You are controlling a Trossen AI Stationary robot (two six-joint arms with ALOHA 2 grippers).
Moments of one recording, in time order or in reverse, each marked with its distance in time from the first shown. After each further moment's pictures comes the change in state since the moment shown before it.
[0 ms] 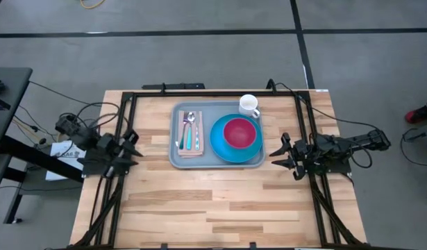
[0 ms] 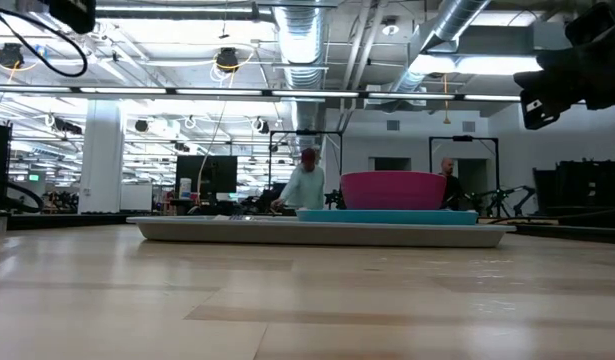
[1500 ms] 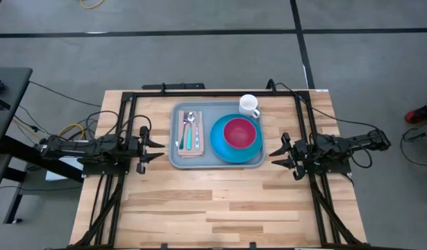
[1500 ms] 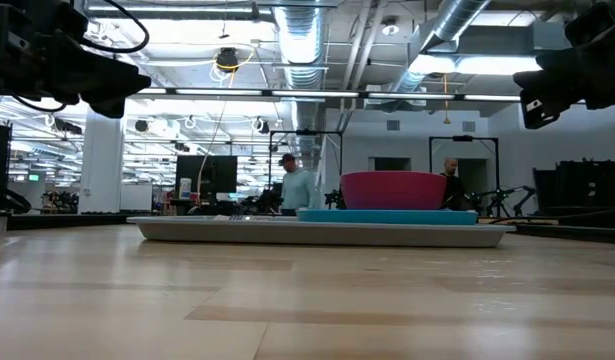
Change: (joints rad) left arm 0.502 0.018 -0.278 0.034 0.175 0.119; right arm 0.000 0.000 0.003 0.001 0.001 0.000
